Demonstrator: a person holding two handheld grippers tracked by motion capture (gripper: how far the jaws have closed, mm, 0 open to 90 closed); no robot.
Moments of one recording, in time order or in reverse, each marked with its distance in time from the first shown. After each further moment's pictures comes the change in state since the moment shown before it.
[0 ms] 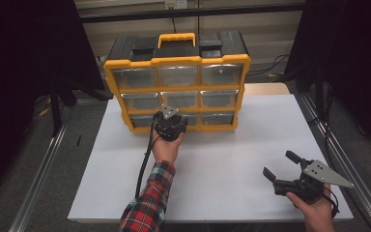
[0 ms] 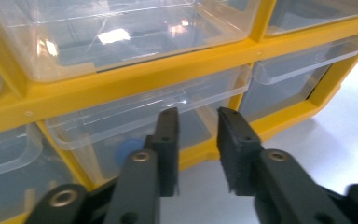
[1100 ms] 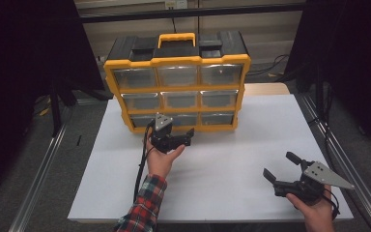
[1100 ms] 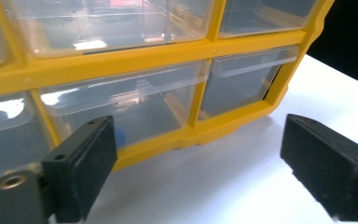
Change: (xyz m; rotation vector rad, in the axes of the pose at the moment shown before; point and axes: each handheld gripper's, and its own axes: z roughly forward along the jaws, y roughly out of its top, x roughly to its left) left arm -0.004 -0.018 -0.031 -0.086 -0.075 -0.053; right arm 0.002 -0.001 -0.002 0.005 0.000 -0.010
